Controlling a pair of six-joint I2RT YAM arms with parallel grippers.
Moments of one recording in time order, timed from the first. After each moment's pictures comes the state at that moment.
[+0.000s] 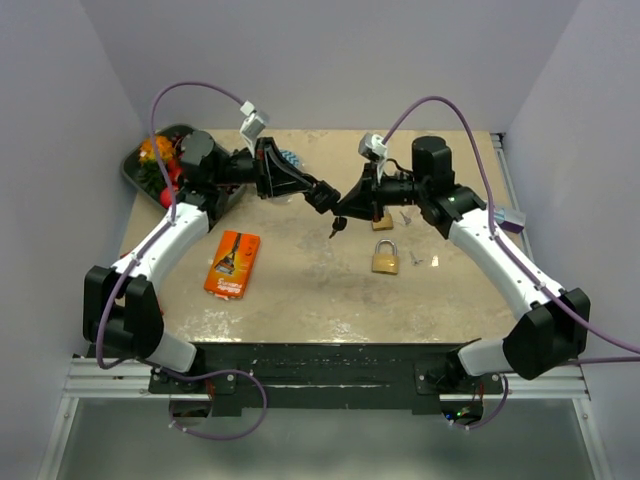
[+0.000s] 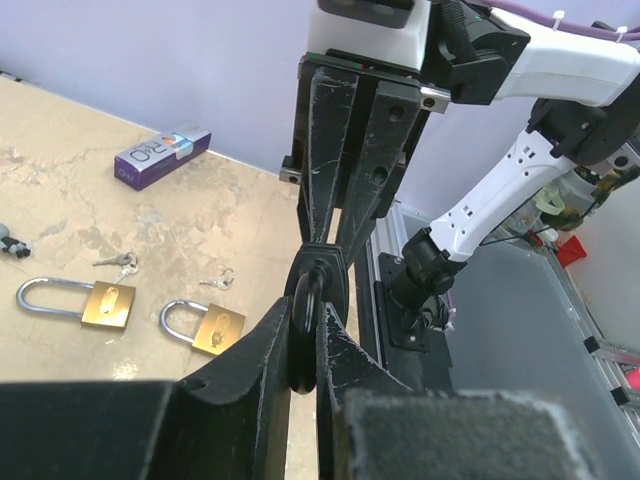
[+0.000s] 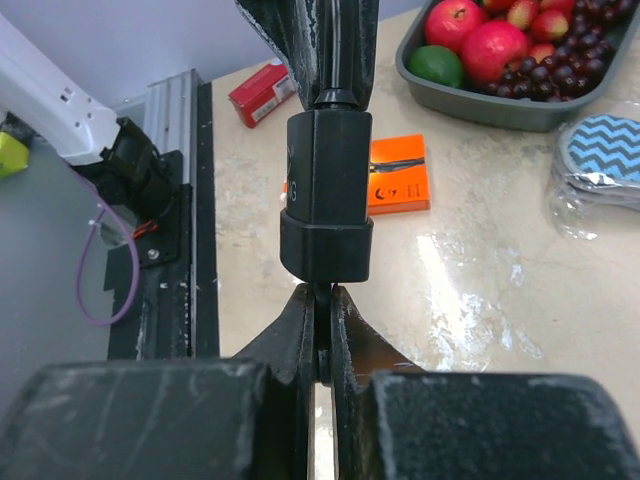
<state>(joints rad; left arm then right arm) -0.27 1.49 1.17 0.56 1.23 -0.63 0.41 1.39 1.27 -0.26 -1.00 -0.08</state>
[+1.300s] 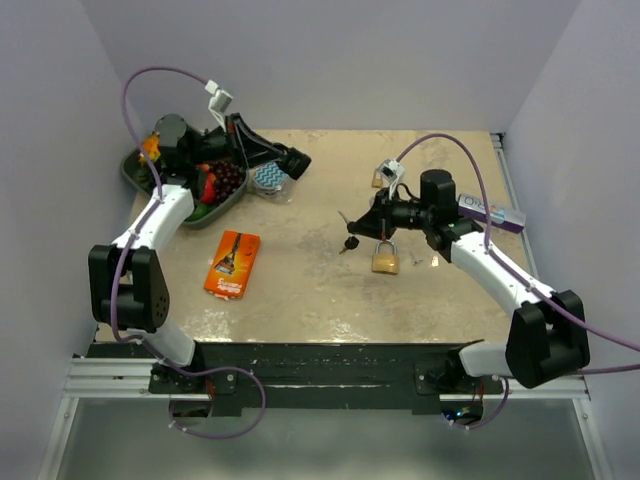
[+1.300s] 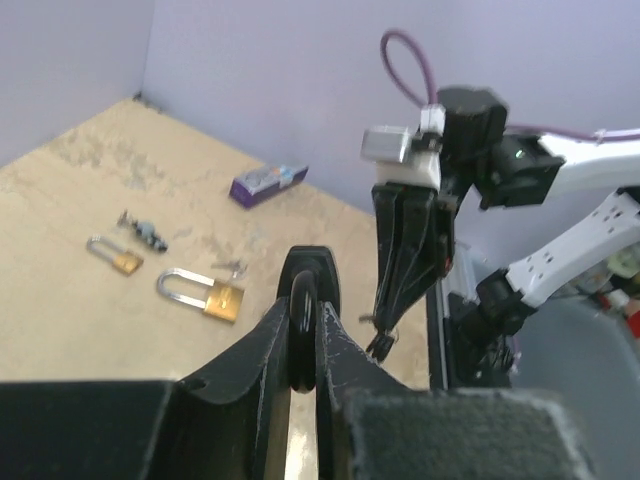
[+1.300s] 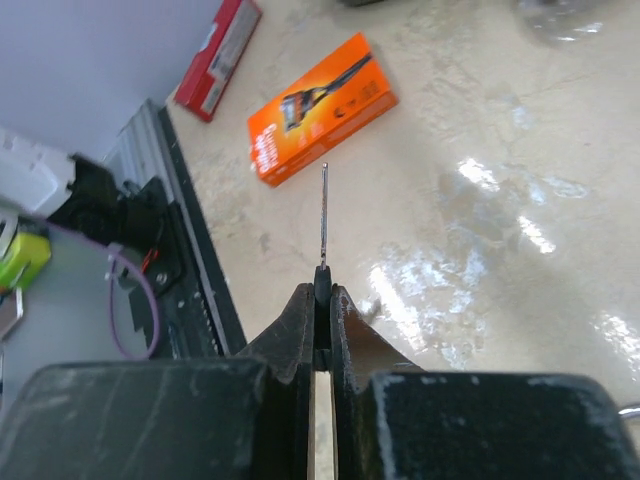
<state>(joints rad) -0.07 1.64 1.29 0.74 1.24 -0.78 0.33 1.32 0.92 -0.05 -0.89 0.21</state>
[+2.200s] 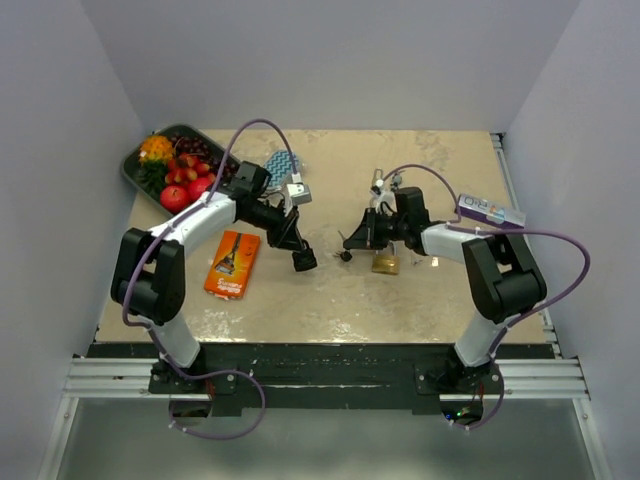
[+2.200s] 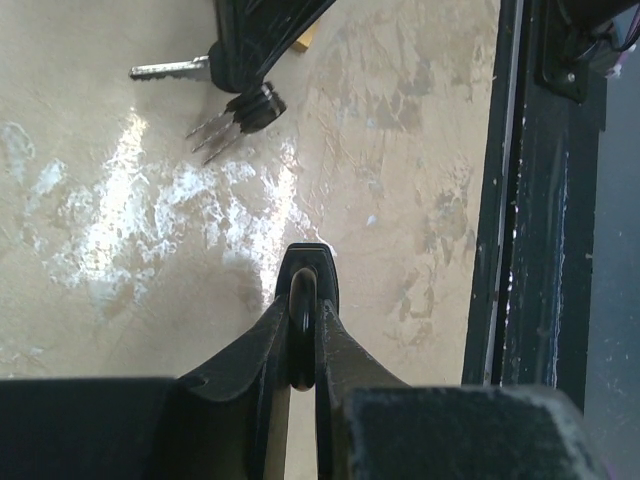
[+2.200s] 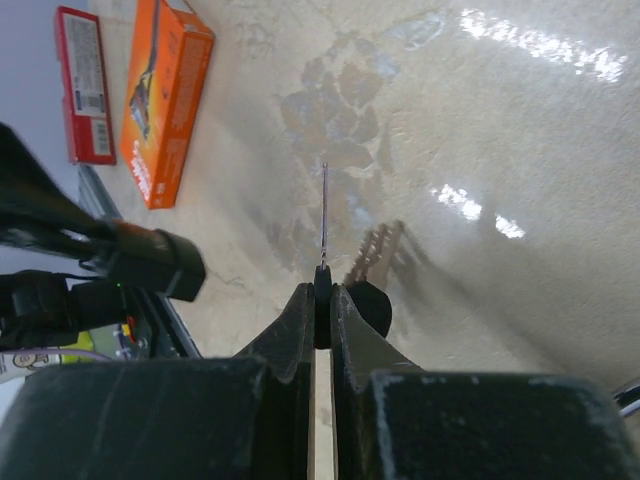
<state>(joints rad) -0.36 1.73 1.26 -0.66 0.96 0.56 0.33 1.76 0.89 0.14 -0.70 0.51</state>
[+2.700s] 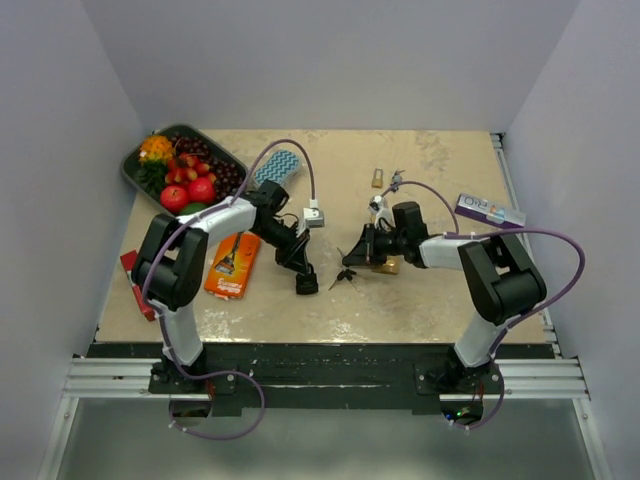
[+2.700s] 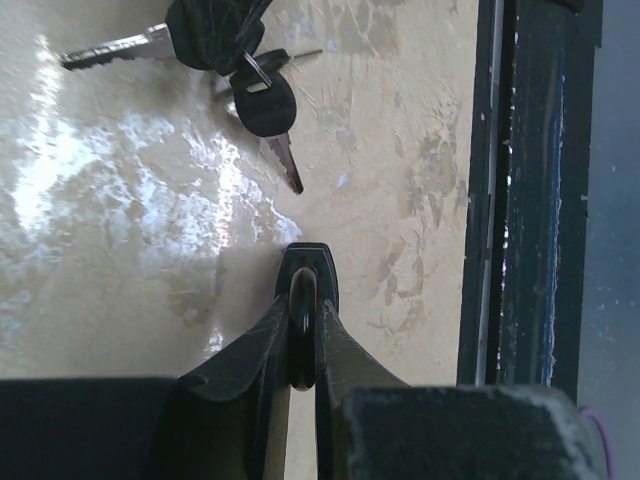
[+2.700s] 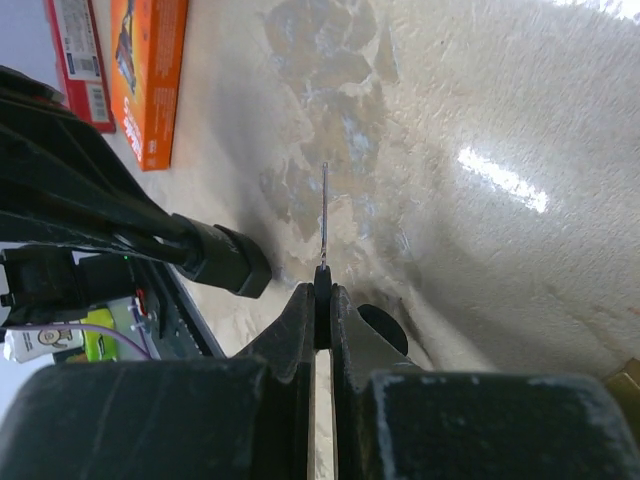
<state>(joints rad) -0.43 1.85 1.24 -0.74 0.95 0.69 0.36 1.73 0.76 0.21 -0.72 0.57</state>
